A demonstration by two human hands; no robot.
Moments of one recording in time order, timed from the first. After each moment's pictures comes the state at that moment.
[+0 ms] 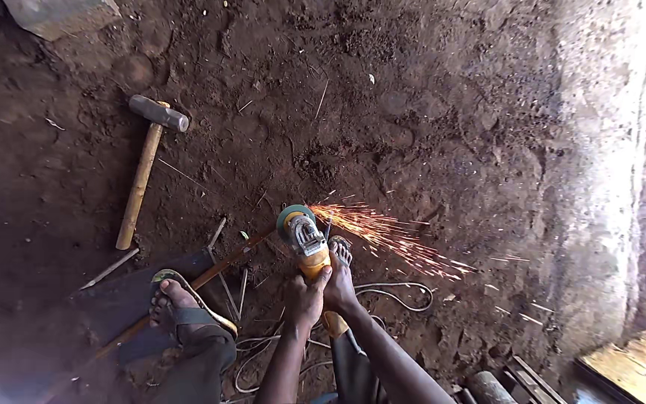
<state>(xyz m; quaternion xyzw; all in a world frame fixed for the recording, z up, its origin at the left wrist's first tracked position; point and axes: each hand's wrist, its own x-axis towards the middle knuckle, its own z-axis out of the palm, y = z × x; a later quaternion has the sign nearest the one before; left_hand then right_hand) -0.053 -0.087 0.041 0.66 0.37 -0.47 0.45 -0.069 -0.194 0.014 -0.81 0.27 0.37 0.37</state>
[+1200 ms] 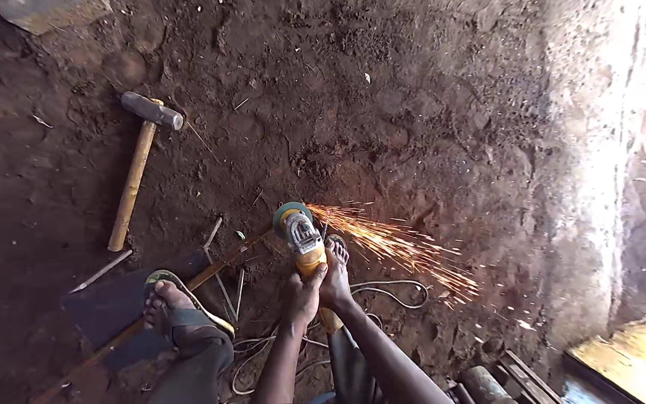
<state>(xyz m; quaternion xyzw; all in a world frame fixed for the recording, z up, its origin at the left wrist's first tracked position) -0.056 -0.082 0.034 0.65 0.37 -0.47 0.47 -0.070 -0.187 0.011 -0.82 0.28 0.35 0.36</state>
